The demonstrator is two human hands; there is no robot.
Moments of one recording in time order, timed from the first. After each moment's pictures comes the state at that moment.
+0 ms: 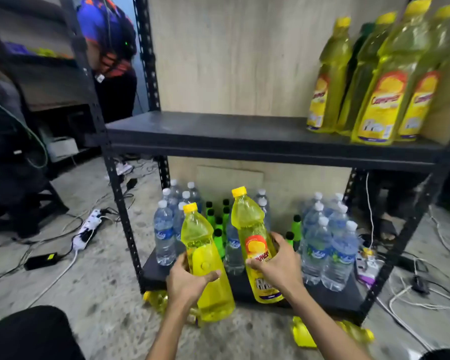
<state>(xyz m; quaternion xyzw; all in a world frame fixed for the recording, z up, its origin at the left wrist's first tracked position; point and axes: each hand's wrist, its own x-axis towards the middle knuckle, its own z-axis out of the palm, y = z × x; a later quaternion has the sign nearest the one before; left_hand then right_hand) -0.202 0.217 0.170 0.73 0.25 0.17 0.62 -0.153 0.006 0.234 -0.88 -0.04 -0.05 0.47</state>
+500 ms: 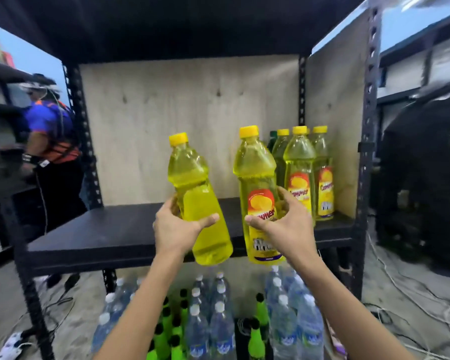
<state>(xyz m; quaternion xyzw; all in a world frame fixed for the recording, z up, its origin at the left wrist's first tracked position) -0.062 0.141 0.492 0.72 -0.02 0.34 0.60 -0.098 -0.080 0.499 -0.76 -0.07 -0.31 0.56</state>
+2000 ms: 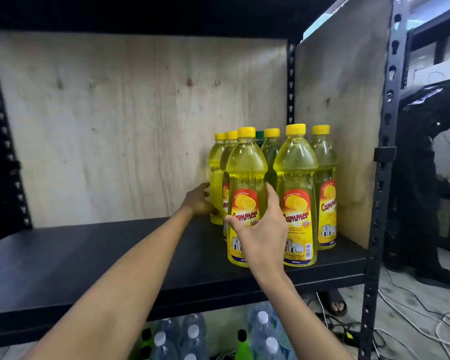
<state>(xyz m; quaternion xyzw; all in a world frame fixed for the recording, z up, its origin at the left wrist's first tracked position) 0.220 0.071 0.530 0.92 -0.13 0.13 0.36 0.049 -0.072 0.494 -0.74 -0.01 -0.44 0.51</state>
